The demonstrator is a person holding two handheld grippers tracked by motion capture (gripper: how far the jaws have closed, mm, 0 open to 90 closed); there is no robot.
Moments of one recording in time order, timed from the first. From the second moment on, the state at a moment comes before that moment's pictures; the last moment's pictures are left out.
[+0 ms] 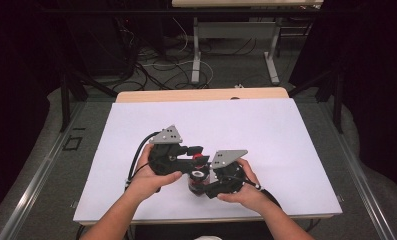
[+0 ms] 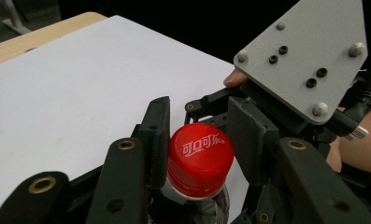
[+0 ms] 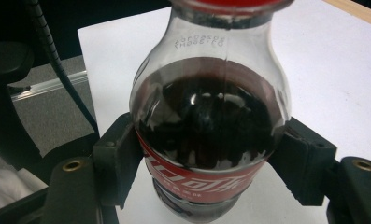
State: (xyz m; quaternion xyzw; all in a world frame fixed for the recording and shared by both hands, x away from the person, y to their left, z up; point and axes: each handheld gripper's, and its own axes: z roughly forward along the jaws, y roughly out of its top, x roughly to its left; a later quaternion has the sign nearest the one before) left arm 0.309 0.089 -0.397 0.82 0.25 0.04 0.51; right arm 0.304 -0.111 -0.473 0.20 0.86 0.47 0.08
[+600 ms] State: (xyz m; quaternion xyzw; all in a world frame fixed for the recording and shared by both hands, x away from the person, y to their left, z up) left arm 0.302 0.088 -0.387 0.82 0.26 0.07 0.50; right arm 0.306 -0.115 -0.471 0.21 0.85 0.47 0.09
